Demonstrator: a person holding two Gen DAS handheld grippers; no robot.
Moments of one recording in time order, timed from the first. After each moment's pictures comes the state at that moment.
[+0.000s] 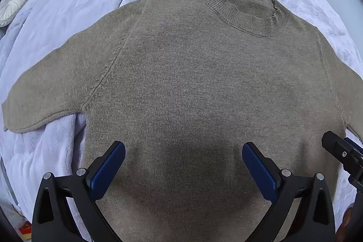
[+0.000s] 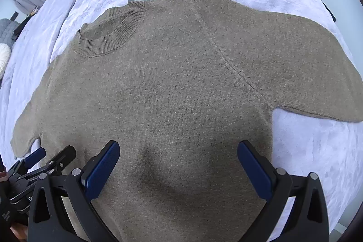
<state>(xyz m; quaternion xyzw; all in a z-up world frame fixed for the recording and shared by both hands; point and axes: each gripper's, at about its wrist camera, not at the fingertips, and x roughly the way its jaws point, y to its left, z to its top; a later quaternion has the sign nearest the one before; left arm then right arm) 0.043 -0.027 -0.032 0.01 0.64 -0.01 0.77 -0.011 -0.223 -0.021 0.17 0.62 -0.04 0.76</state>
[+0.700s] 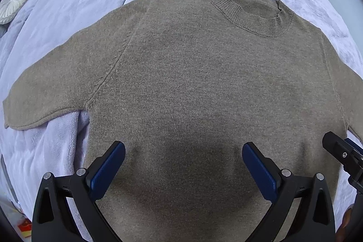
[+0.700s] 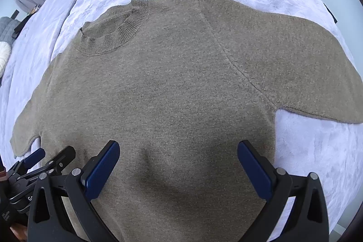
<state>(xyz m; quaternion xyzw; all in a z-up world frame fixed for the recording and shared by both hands) 0.040 -0.025 -0.031 0.01 0.64 0.00 0.77 -0.007 -0.215 -0.024 0.17 0.62 -0.04 0.76</state>
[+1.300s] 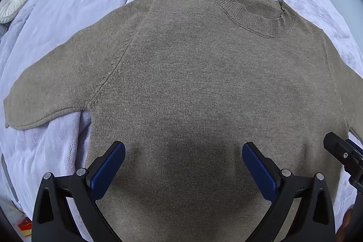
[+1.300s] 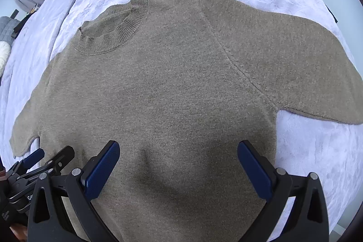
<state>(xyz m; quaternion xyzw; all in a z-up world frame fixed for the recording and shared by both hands) 0.038 -0.023 -0.029 0.00 0.64 0.01 0.77 -0.008 -0.216 -0.028 0.17 0.62 -0.04 0.76</state>
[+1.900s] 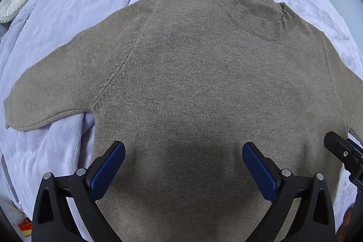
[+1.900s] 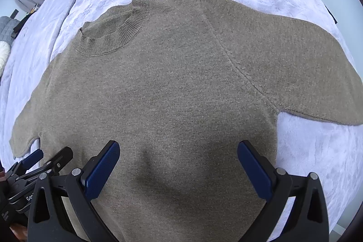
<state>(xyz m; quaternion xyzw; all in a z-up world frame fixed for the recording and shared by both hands) 0.046 -0.023 -0.030 0.01 0.64 0.01 0.77 -0.006 -0.215 -0.026 0.17 0.62 -0.04 0.76</state>
